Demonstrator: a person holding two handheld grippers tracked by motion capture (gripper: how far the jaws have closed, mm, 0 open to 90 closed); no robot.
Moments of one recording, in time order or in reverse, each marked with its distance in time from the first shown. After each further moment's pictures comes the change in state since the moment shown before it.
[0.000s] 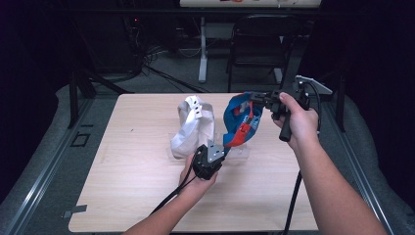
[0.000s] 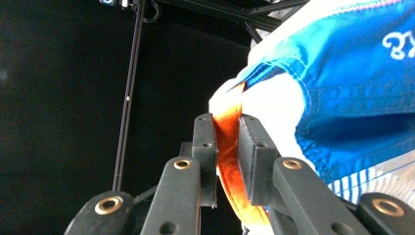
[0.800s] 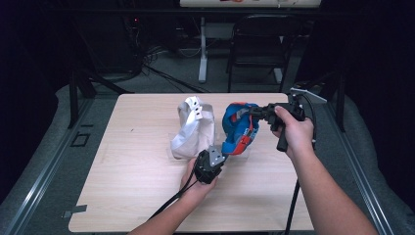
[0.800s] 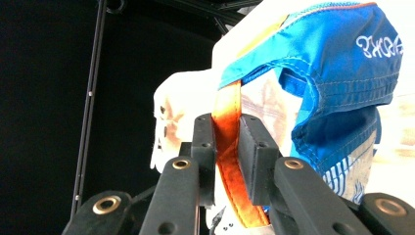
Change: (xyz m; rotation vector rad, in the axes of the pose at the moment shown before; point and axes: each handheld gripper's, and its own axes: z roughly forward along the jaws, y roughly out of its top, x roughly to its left) left arm -0.005 -0.018 0.015 0.055 0.012 -0.012; right arm -0.033 -0.005 0.009 0.022 -0.119 -0.025
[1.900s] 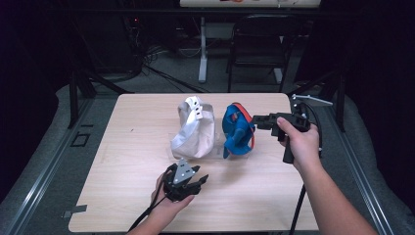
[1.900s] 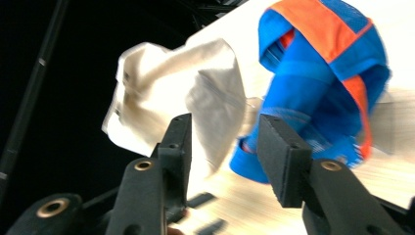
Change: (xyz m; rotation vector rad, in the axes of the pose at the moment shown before) left arm 0.024 -0.052 -0.087 -0.070 -0.063 -0.049; right arm -0.006 -0.022 -0.013 -0.020 -0.123 -0.220
